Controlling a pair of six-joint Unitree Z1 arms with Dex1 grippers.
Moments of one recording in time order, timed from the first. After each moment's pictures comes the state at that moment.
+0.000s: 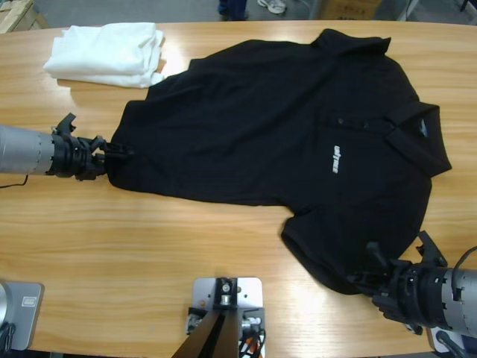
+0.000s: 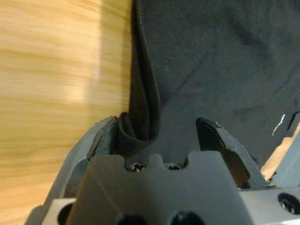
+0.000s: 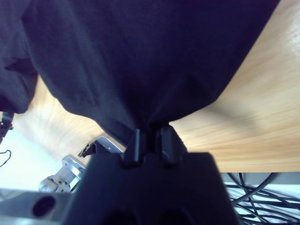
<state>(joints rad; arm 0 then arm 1) -0.39 1.69 -0.51 -0.11 -0.30 -0.87 1.38 1.29 -0.34 0.13 -0.05 2.09</state>
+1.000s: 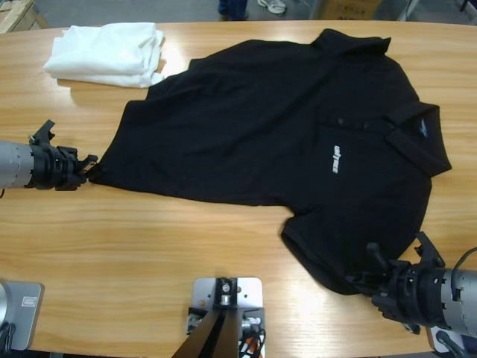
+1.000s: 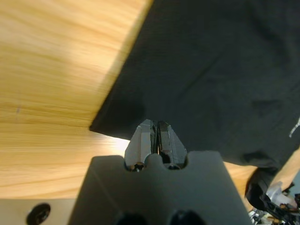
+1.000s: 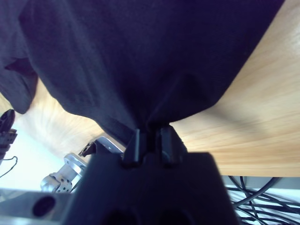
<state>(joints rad) -0.42 1.56 -0.48 -0.02 -0.20 -0.87 1.38 1.29 -0.30 0.06 -0.05 2.09</state>
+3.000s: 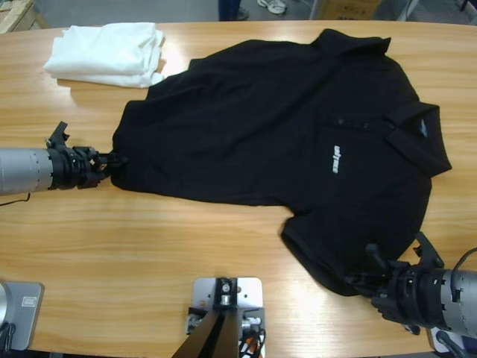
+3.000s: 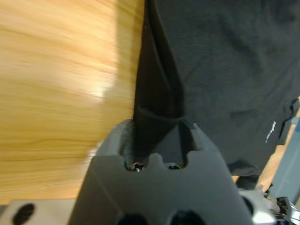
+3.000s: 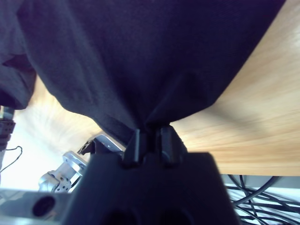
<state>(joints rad) -0.48 1.66 -0.32 -0.44 -0.20 -0.98 1.38 1.29 -0.30 0.06 -0.04 2.08</state>
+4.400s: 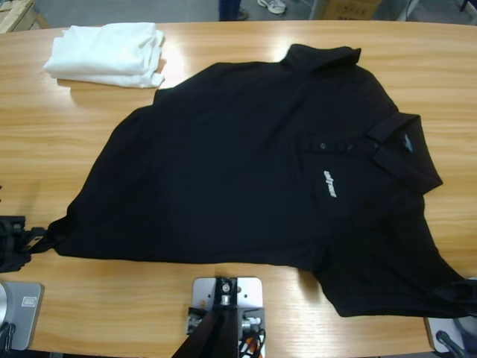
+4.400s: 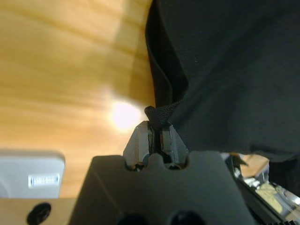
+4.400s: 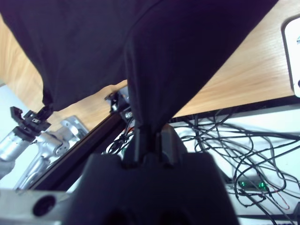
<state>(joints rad) -0.70 1.13 -0.44 0.47 -0.13 -1.21 1.43 1.03 -0.92 0.95 -0.06 1.93</state>
